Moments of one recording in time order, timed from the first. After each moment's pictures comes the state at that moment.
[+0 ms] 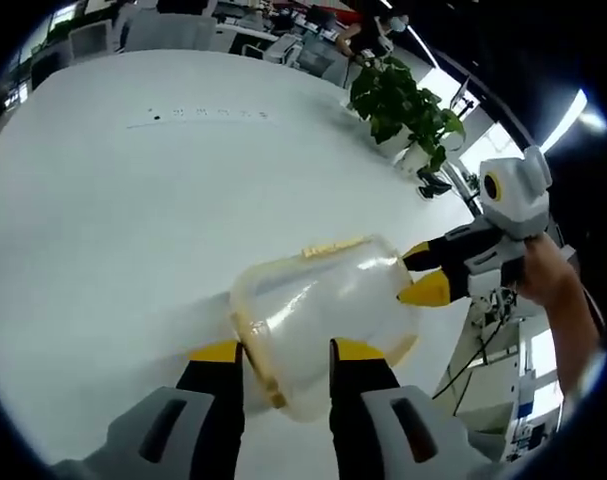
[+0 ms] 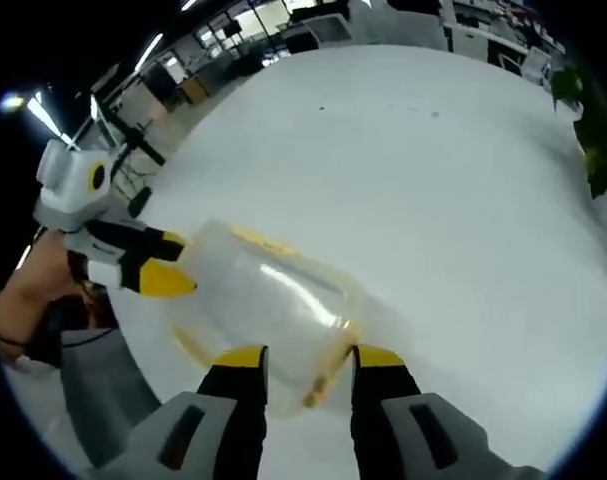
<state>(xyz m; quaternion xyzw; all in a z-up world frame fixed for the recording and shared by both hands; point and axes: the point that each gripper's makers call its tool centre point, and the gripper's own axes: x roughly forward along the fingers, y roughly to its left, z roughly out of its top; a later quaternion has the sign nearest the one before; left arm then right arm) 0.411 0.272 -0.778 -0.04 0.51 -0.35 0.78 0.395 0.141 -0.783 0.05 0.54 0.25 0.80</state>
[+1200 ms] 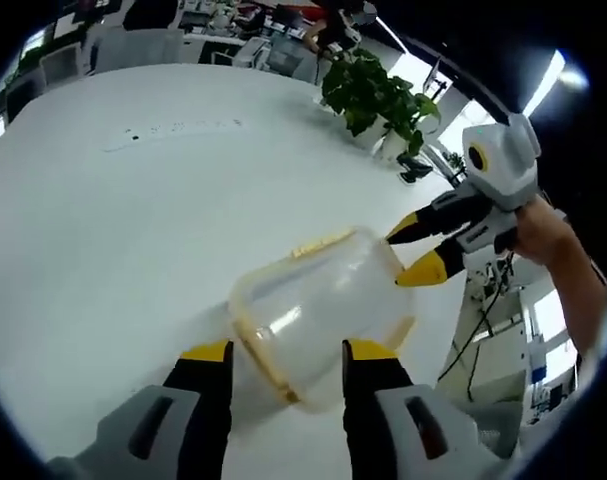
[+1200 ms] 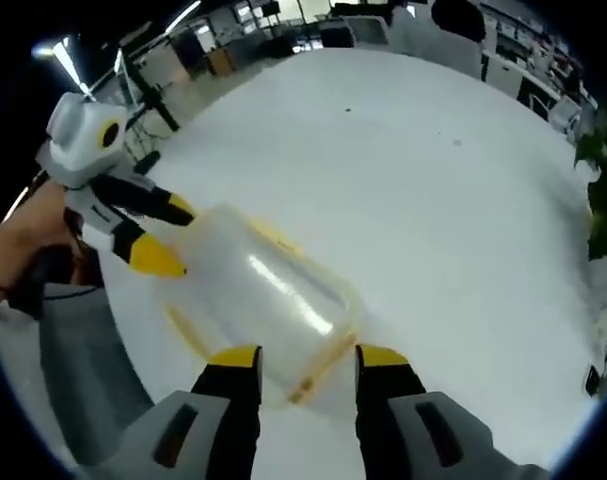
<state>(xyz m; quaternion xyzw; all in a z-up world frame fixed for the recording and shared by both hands) 0.411 0.275 -0.775 0.00 0.48 -0.41 0.78 0.399 0.141 -0.770 -0.07 0.53 0.29 0.80</state>
